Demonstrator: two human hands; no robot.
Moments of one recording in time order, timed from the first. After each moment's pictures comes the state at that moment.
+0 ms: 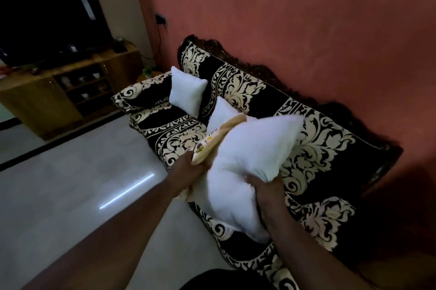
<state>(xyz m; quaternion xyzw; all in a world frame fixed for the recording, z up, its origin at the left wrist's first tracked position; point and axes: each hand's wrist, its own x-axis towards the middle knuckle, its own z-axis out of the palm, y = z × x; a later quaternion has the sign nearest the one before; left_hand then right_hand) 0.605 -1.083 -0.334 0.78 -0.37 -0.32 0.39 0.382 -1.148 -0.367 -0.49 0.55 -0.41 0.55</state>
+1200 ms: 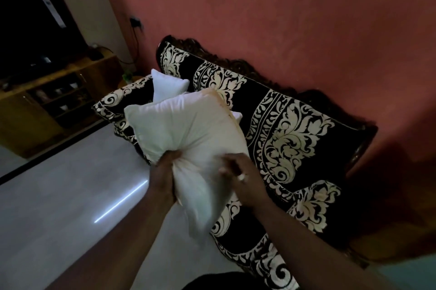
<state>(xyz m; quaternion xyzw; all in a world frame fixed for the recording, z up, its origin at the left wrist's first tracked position) 0.567 -1.067 -0.296 0.55 -0.05 -0.43 0.71 0.376 -1.135 -0.342 -0.75 0.34 -0.39 0.42</state>
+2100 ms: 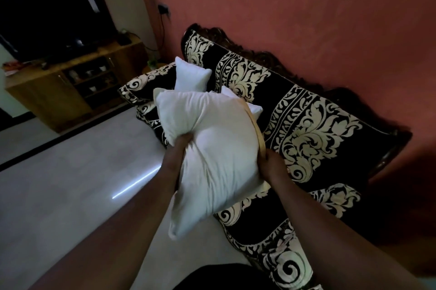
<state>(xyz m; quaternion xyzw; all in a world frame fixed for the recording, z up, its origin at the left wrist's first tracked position) 0.591 -1.052 -0.288 0.66 -0.07 -0.43 0.61 0.379 -1.190 -0.382 -0.67 0.59 -0.20 0.40</state>
